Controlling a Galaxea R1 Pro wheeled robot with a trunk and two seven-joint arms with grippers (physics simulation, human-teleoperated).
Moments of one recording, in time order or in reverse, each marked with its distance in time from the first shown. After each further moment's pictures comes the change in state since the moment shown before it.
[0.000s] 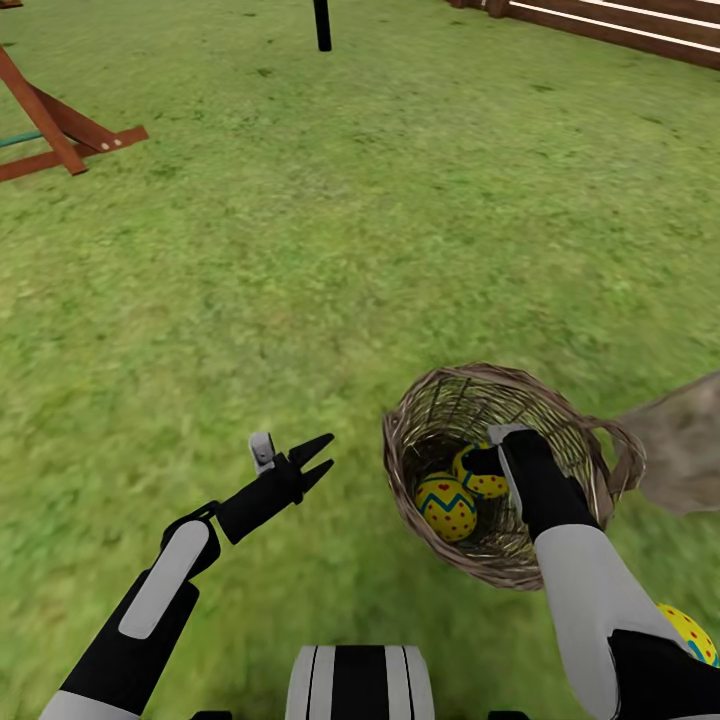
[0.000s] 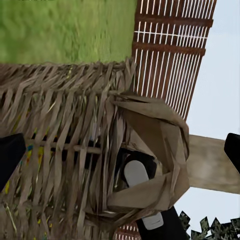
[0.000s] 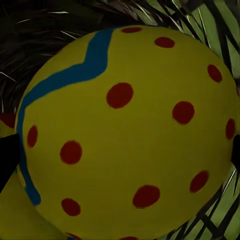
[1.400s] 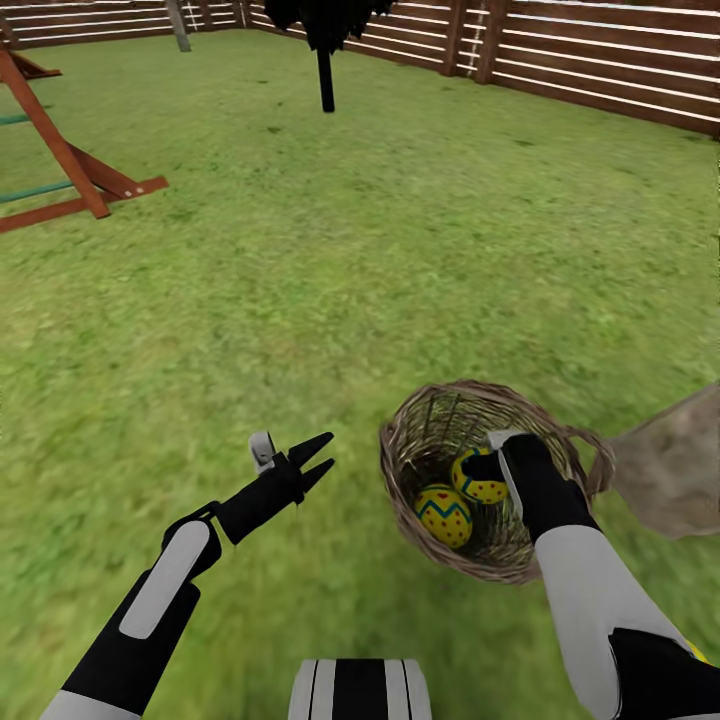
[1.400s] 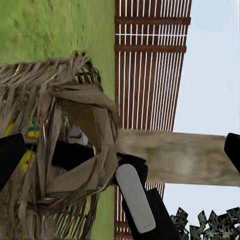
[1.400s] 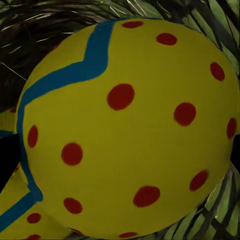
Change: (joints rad) left arm 0.000 -0.002 -0.002 0.002 0.016 -0.004 -0.001; right arm 0.000 -0.005 -0.006 0.036 -0.011 -0.001 0.000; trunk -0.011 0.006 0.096
